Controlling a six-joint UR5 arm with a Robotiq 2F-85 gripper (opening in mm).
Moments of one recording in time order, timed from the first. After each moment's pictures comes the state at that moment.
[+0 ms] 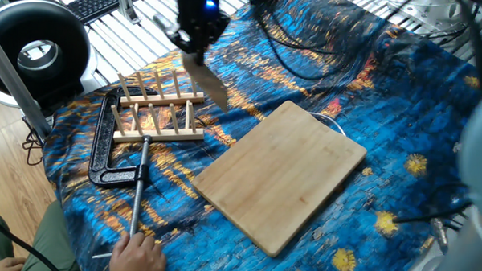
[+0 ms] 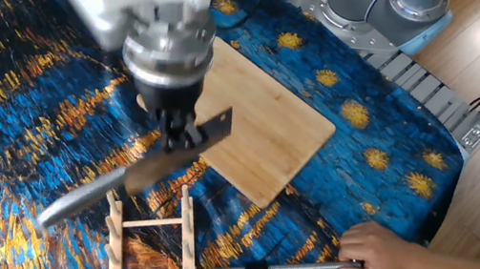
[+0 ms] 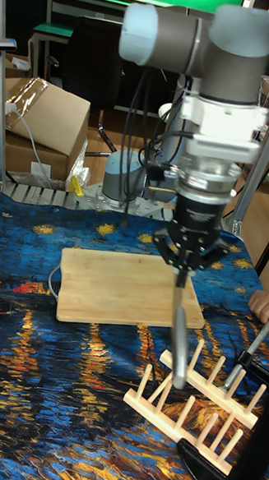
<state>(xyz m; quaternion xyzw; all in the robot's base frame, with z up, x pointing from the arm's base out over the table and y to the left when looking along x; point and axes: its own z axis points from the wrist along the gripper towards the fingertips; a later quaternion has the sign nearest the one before) 0.594 0.081 0.212 0.07 0.99 0.03 0.06</state>
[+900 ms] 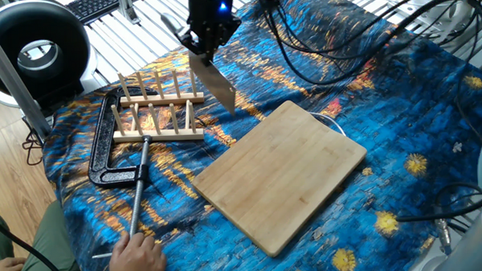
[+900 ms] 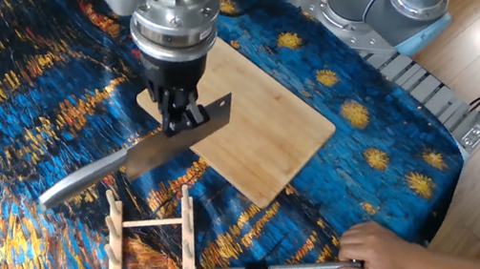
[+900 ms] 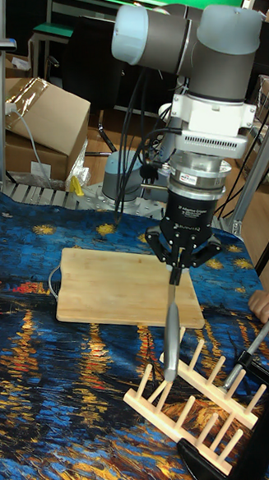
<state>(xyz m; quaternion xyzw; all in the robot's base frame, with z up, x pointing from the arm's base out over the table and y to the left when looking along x) 0.601 0.082 0.210 0.09 0.99 0.04 0.07</state>
